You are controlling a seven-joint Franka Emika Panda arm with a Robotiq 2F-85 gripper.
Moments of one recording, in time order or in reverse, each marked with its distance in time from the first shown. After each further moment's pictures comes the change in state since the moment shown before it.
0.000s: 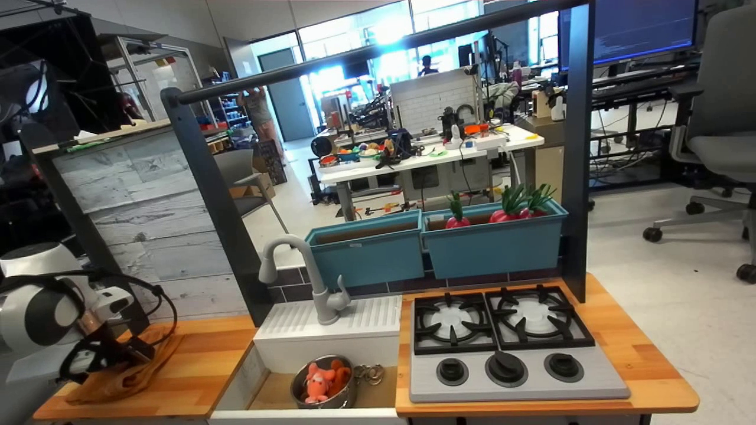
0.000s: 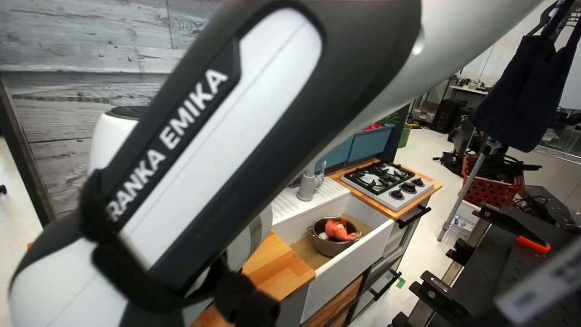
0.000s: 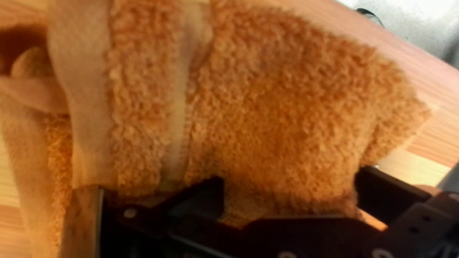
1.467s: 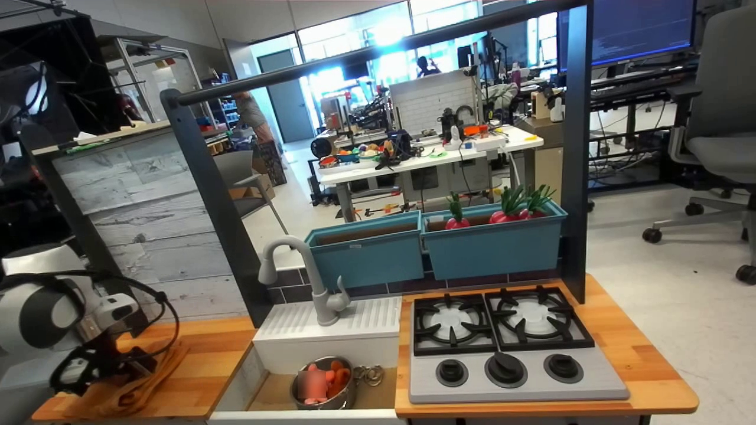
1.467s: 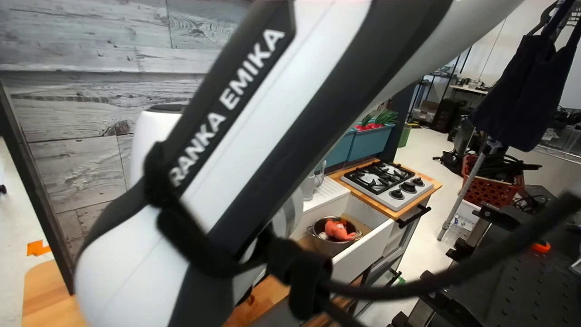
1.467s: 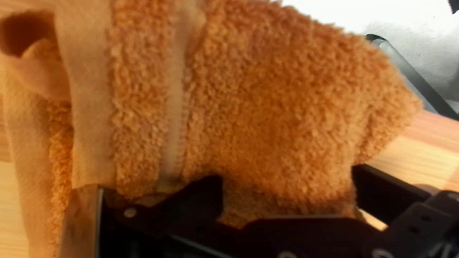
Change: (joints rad) arm -0.020 -0.092 -0.018 -0.166 0.016 -0.007 0.058
